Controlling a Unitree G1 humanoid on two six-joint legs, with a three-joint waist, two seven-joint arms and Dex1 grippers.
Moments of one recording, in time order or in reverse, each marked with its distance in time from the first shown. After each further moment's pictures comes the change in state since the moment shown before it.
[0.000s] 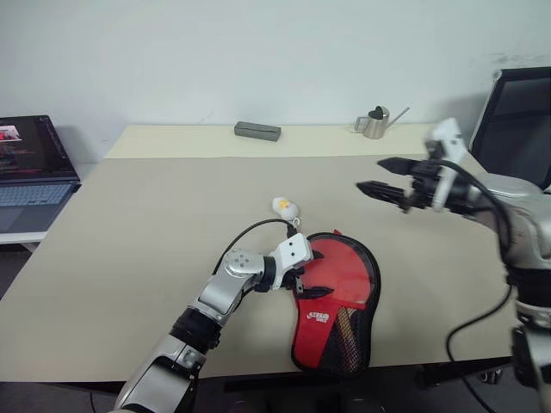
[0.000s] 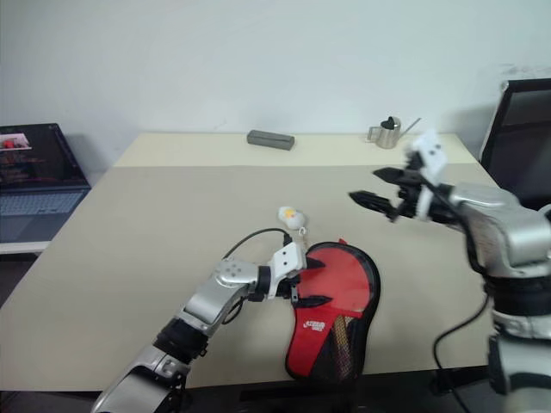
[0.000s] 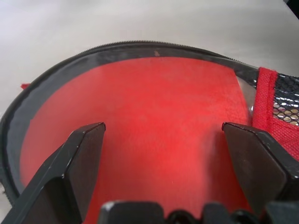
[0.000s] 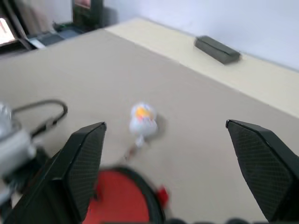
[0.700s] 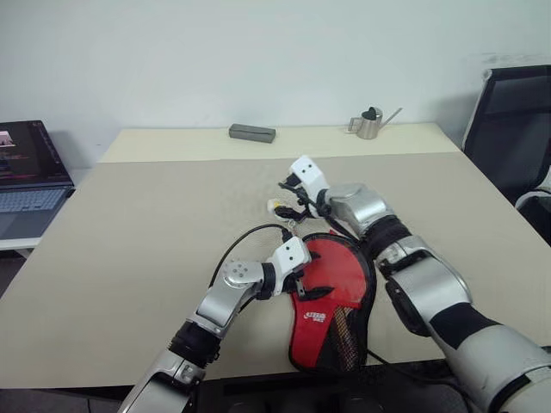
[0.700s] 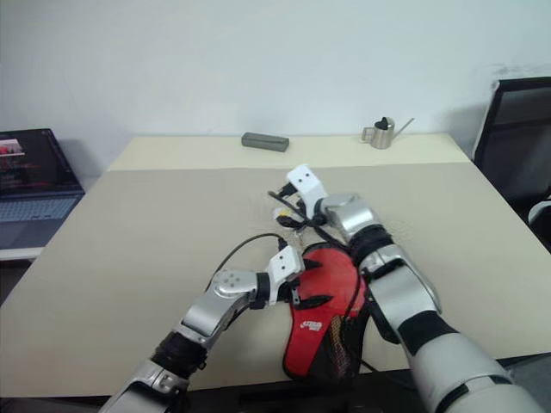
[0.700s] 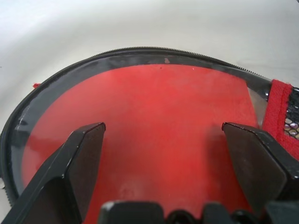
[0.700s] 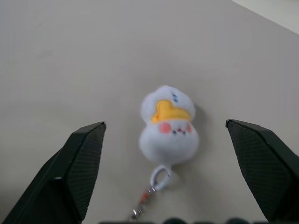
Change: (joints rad) left arm 0.080 -0.019 0.015 -0.073 0.001 0.032 0.098; right arm -0.473 0.597 0.280 1.133 -0.479 -0.466 -0.162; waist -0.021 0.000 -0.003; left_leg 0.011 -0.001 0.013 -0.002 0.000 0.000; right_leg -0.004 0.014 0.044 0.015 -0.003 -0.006
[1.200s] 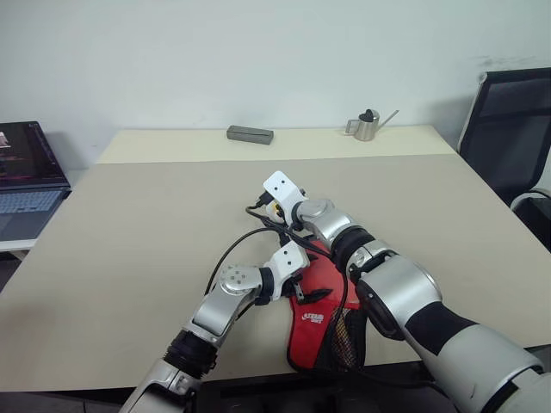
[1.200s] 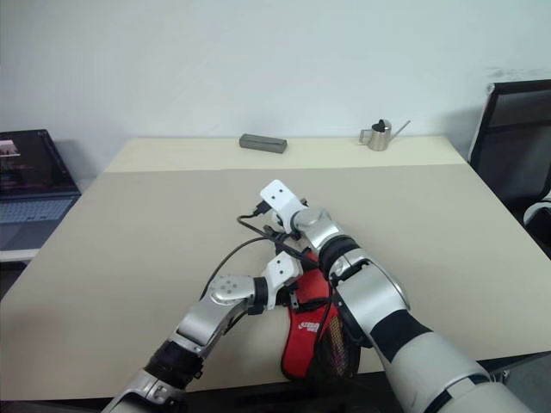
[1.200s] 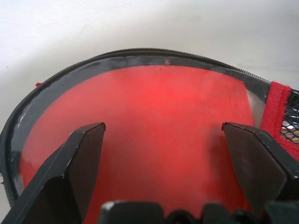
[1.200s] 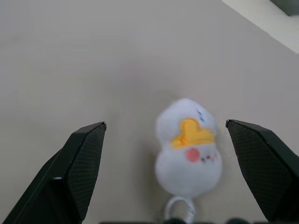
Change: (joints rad) left arm 0.061 0.022 0.000 -0.091 0.012 0.037 0.047; right arm -0.055 0.169 -0.034 0.270 -0.183 -0.220 -0.277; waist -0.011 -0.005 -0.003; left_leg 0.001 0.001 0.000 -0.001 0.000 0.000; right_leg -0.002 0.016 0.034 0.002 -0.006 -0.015
